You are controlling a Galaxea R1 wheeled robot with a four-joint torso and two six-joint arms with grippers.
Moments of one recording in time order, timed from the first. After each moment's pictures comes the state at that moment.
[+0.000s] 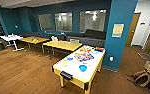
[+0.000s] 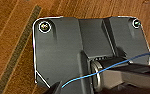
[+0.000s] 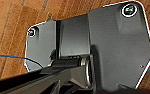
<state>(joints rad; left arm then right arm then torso) 1.47 3.02 -2.73 0.07 -0.01 -0.03 -1.53 3.10 -2.75 -0.10 0.08 0.17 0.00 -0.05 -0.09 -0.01</state>
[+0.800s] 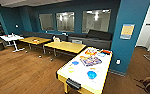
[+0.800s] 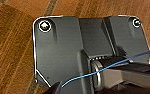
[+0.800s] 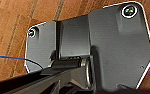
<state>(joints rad) 1.47 3.02 -2.73 0.07 0.00 -0.03 -1.52 3.10 -2.74 -0.10 0.08 0.17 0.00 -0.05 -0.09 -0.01</state>
